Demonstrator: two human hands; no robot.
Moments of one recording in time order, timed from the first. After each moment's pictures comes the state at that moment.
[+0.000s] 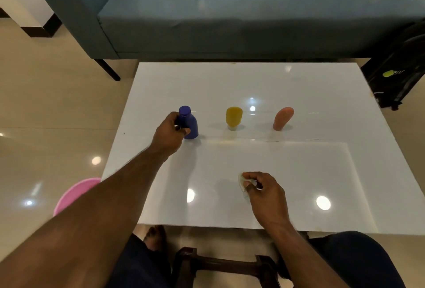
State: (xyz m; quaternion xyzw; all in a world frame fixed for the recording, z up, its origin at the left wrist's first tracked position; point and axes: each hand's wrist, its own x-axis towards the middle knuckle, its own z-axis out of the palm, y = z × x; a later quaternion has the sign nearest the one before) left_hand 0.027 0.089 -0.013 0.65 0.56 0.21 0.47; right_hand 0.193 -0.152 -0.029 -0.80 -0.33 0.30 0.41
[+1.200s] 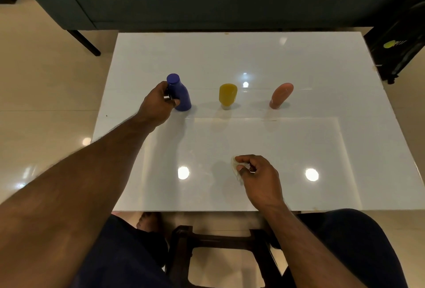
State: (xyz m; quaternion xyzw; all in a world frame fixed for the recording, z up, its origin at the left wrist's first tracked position) left_hand 0.036 0.136 -0.032 0.69 0.55 0.15 0.45; right_hand 0.193 -0.145 -0.043 -0.79 -0.31 0.34 0.40
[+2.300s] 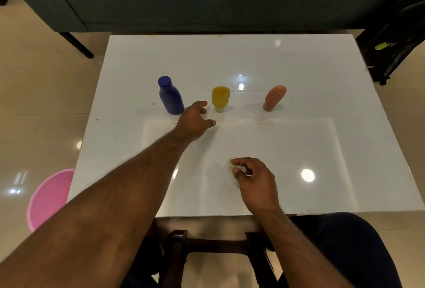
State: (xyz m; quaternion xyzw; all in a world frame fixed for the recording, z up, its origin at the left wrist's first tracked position) left_hand 0.122 0.071 -0.039 0.70 0.54 0.03 0.46; right_hand 0.196 -0.146 -0.039 -0.80 -0.29 0.33 0.41
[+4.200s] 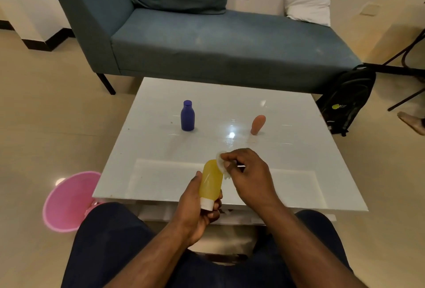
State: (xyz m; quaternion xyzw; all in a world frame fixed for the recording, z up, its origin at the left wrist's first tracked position) left_hand -0.012 -0.181 0.063 0.22 0.43 0.24 0.84; right_hand 0.136 -0.206 0.105 -0.73 -0.51 0.19 0.42
